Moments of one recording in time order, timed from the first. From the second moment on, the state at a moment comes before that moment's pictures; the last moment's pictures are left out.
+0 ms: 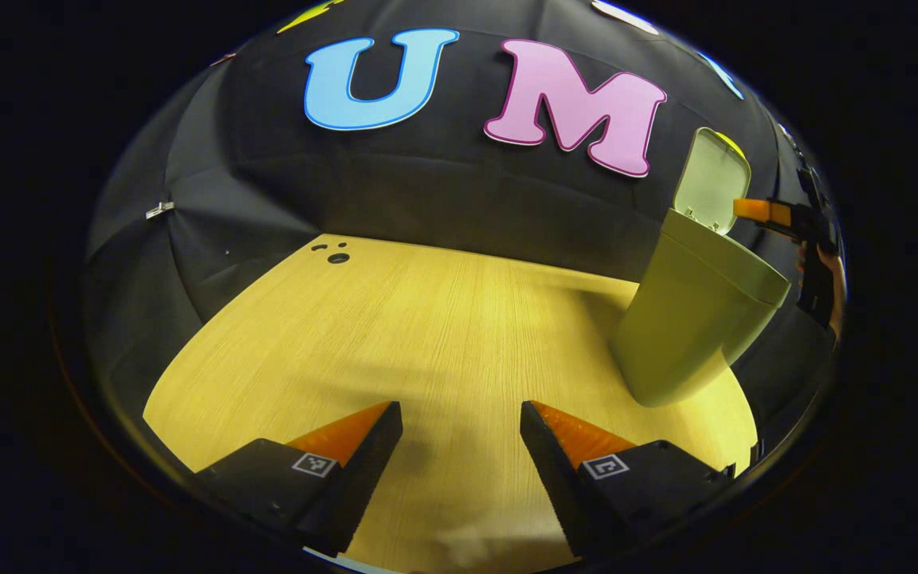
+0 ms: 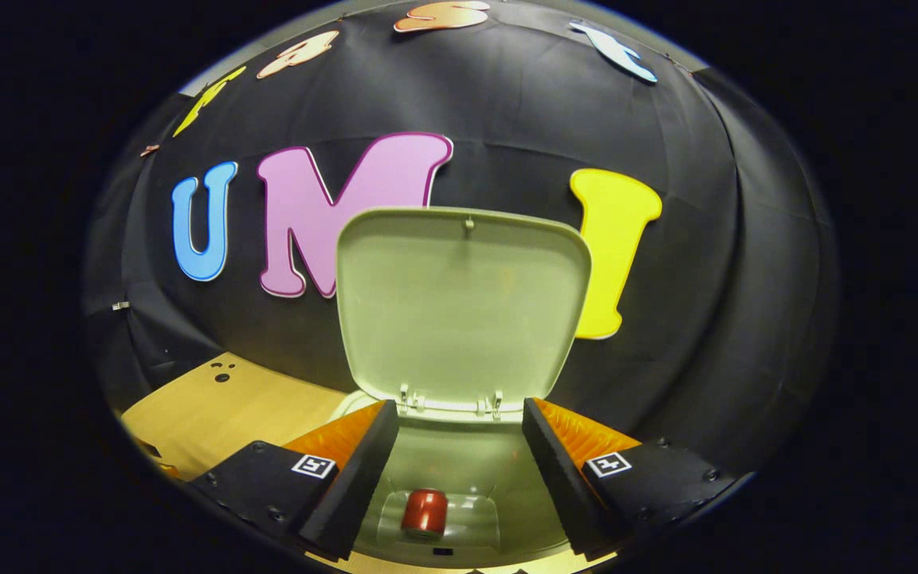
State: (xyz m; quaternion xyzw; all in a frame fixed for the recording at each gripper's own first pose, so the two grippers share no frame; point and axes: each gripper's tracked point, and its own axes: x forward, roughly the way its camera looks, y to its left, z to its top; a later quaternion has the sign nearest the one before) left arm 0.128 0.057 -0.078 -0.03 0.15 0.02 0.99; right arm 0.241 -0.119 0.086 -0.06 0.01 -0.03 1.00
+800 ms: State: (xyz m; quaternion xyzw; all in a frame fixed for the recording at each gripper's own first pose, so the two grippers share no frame) left arm 0.117 0.077 -0.101 -0.07 0.17 0.06 0.98; right arm 0.259 -0.117 0.232 0.01 -0.09 -0.02 1.00
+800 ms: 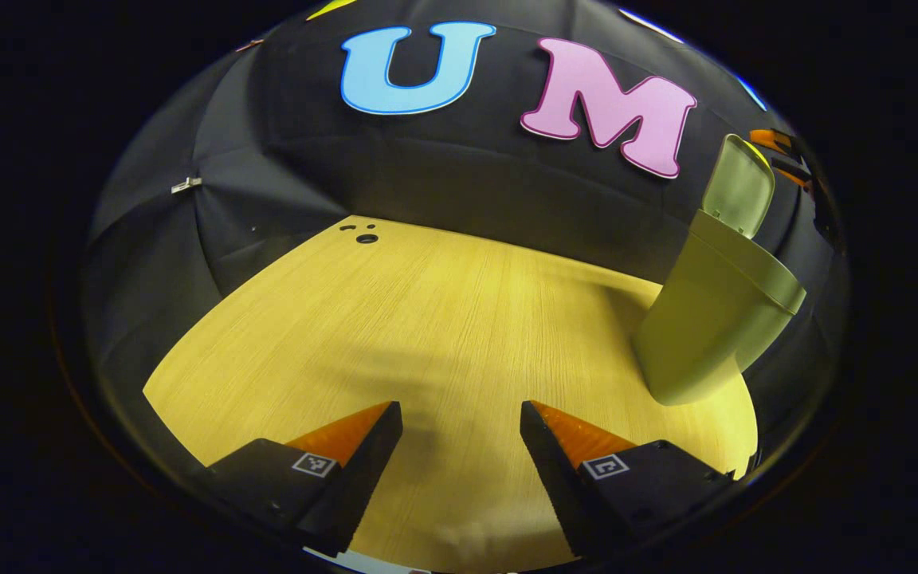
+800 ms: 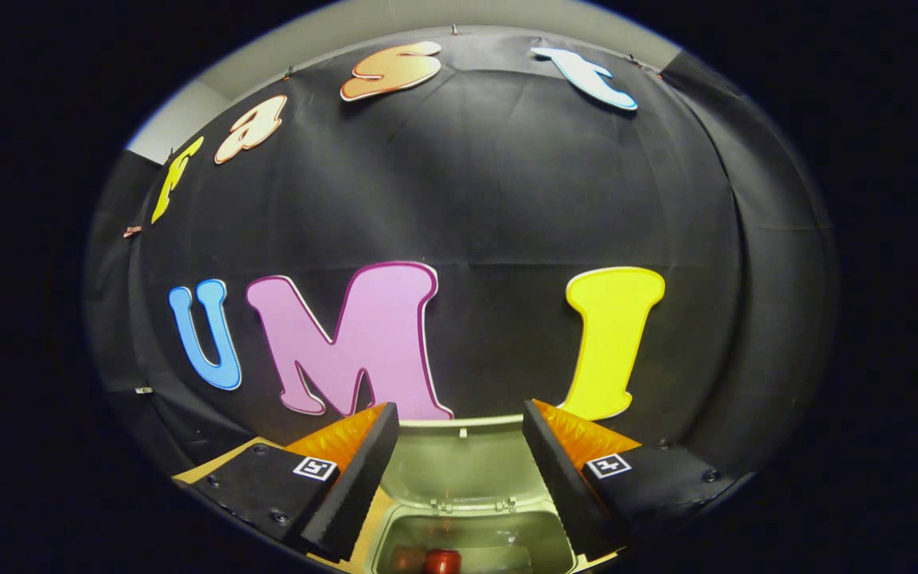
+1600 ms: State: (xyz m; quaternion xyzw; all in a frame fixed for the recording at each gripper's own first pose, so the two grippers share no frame) left arm 0.108 0.092 -0.106 -0.09 0.16 0.09 0.98; right arm 0.315 -0.110 0.213 -0.02 -0.02 -0.01 1.00
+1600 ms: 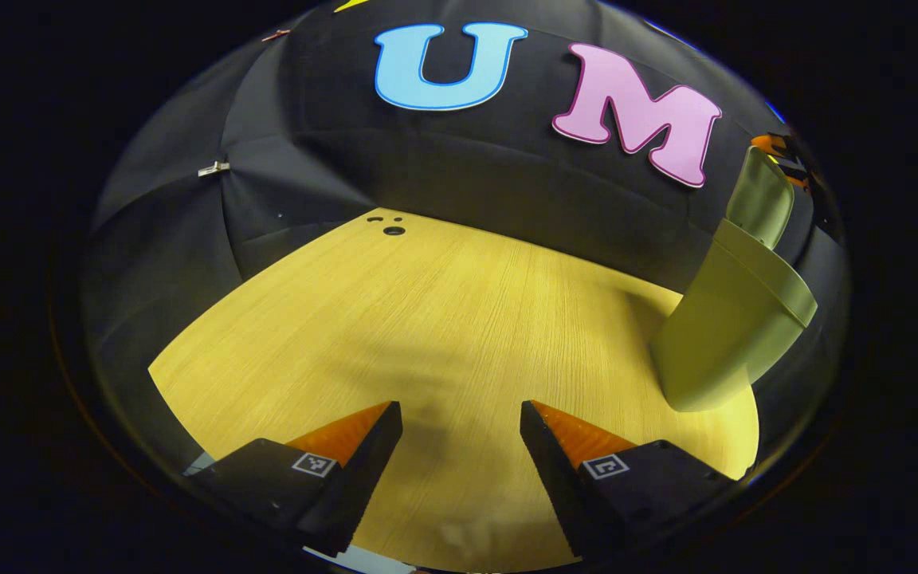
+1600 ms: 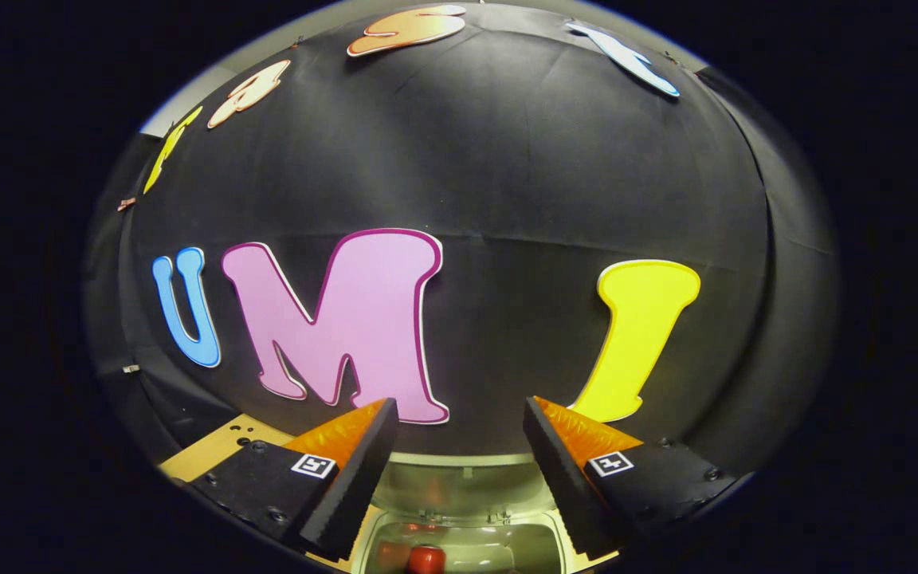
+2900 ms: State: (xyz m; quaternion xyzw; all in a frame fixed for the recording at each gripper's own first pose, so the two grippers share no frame) left arm 0.095 0.085 -0.118 -0.03 0.17 0.02 0.98; right arm 0.202 -0.104 0.048 0.00 0.10 -0.04 0.99
